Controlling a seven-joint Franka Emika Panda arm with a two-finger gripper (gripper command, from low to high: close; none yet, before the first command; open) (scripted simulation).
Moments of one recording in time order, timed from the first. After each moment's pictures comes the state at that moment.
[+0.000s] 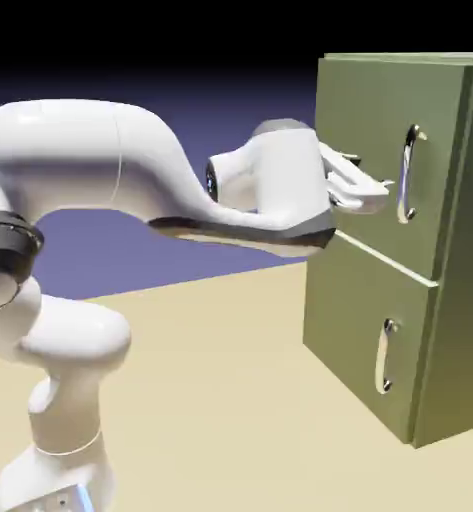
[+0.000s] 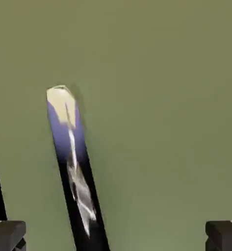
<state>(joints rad) 0.92 -0.79 -0.97 -2.26 -2.79 2.92 -0.10</state>
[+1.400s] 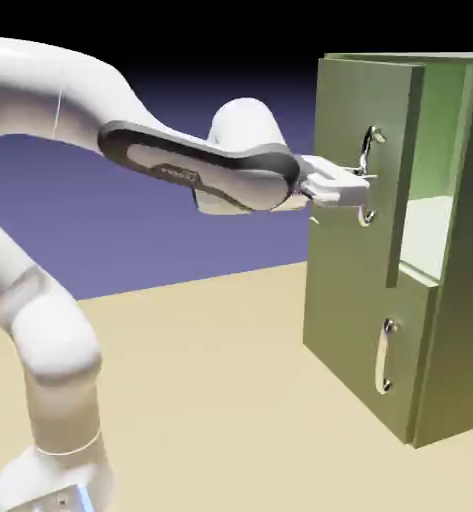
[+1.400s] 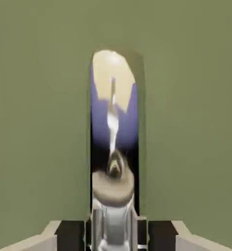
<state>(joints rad) 0.03 -0.54 -0.16 -2.36 -2.85 2.87 0.42</state>
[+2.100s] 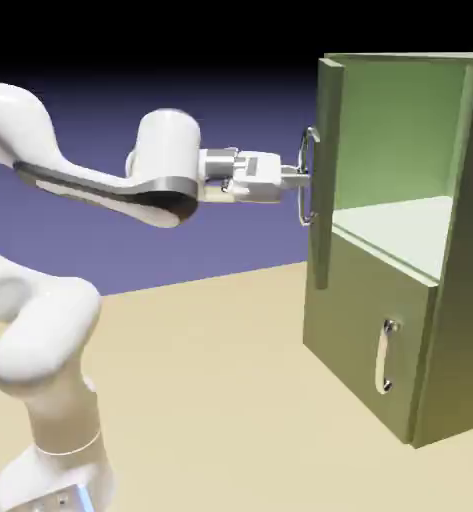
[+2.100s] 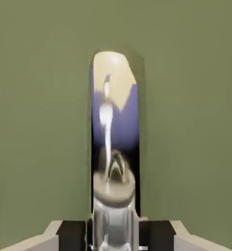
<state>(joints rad) -0.50 -0.99 0.35 -2.66 -1.94 2.94 -0.11</state>
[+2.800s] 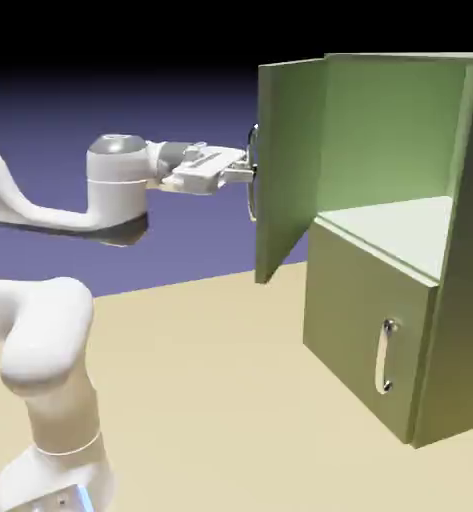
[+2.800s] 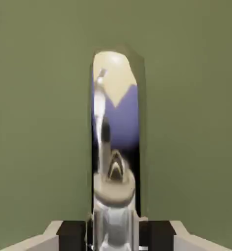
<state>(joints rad) -0.23 -1.24 0.59 -2.80 -1.07 2.42 -0.71</state>
